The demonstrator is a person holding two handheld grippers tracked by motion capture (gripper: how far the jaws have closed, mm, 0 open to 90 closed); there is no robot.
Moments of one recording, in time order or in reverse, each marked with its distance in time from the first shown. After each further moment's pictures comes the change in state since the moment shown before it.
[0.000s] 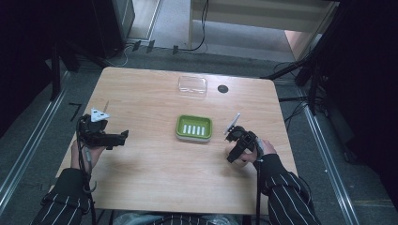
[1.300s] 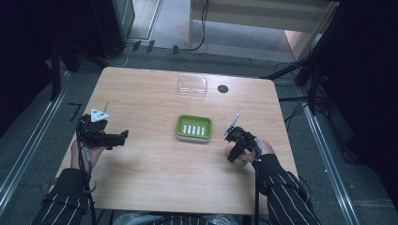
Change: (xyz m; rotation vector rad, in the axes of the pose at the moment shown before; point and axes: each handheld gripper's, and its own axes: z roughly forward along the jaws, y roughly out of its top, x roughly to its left) left arm 0.000 0.000 0.000 -0.007 0.003 0.000; right arm -0.003 0.002 0.009 0.024 0.027 0.022
